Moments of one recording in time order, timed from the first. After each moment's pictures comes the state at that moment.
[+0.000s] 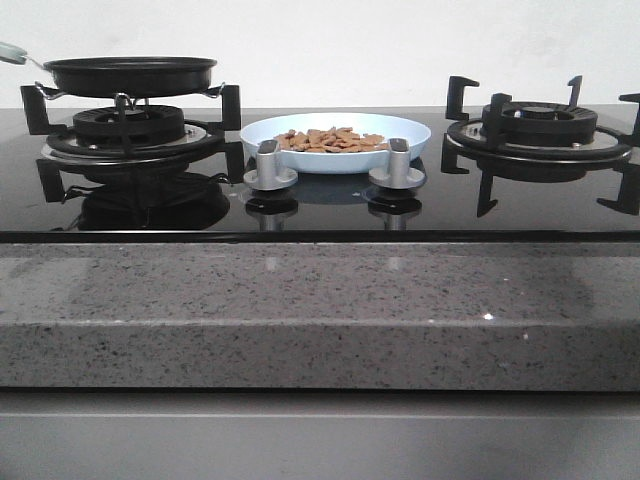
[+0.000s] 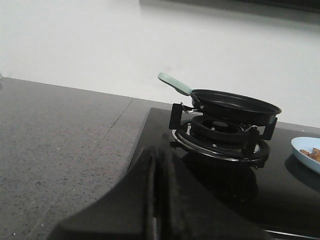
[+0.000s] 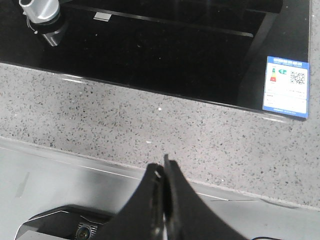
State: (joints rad) left arm 0.03 0.00 0.00 -0.12 -0.02 -0.05; right arm 0.04 0.66 -0.83 0.14 1.04 -0.11
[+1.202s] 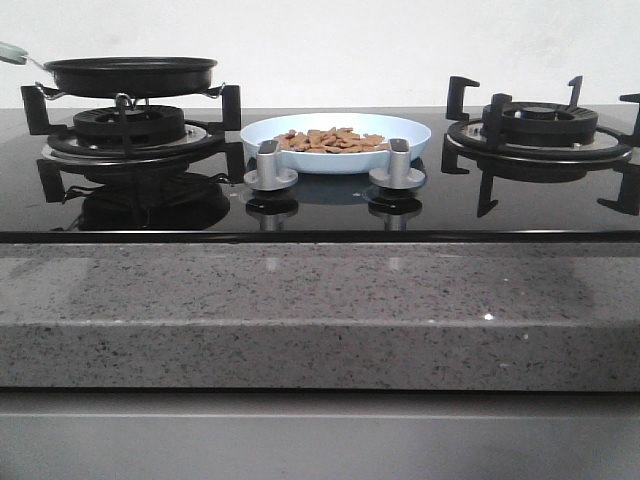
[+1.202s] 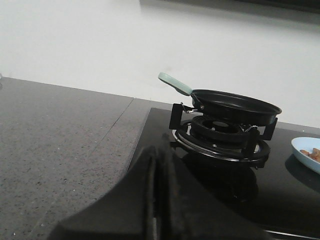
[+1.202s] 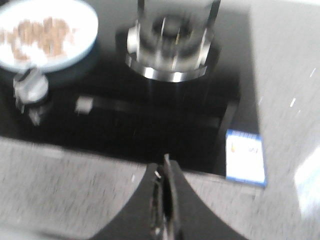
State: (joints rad) left arm 0.03 0.00 0.00 -0.11 -0.02 -0.05; right arm 0.04 0.43 -0.62 0.09 0.67 -0.11
